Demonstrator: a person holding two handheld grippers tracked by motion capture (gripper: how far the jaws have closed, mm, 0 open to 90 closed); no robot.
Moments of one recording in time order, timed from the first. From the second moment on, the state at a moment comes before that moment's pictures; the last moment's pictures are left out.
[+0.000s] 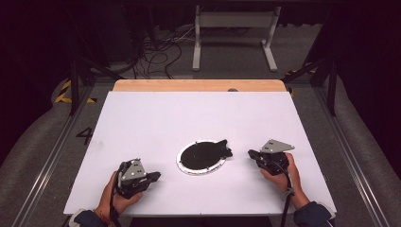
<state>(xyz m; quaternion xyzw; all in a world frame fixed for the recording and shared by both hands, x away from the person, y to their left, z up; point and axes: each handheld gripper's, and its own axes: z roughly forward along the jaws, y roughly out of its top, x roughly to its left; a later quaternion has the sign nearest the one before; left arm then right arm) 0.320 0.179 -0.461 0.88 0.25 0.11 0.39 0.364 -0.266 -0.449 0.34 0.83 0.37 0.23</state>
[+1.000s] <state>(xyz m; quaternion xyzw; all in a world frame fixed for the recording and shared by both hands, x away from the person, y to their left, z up) 0.350 0.108 -0.465 0.90 0.19 0.07 0.38 0.389 -0.220 -0.455 0.31 0.86 0.36 0.19</state>
